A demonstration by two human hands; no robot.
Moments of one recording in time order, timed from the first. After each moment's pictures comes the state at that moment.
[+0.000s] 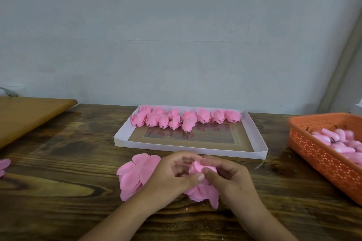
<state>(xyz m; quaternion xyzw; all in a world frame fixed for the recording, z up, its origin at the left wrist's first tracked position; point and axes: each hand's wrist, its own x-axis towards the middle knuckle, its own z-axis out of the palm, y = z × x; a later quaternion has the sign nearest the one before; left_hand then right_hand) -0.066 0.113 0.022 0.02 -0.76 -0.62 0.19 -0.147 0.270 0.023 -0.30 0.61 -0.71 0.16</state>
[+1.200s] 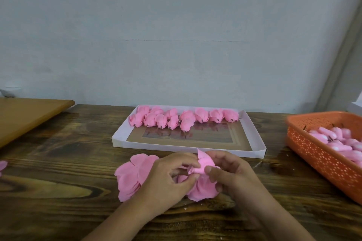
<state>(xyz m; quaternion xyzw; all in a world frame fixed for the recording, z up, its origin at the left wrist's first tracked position) -0.063 0.113 0.020 -0.03 -0.83 -0.46 0.31 -0.160 0.282 0.030 -0.28 0.63 -0.68 0.26</state>
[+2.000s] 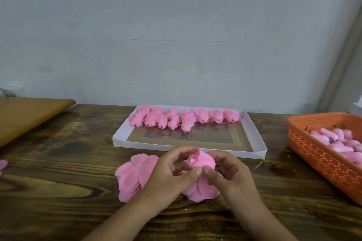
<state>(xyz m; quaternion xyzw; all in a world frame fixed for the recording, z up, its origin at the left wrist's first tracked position) -0.066 0.120 0.024 0.04 -0.75 -0.61 0.25 -0.150 0.271 0.018 -0.33 0.62 -0.71 0.11</state>
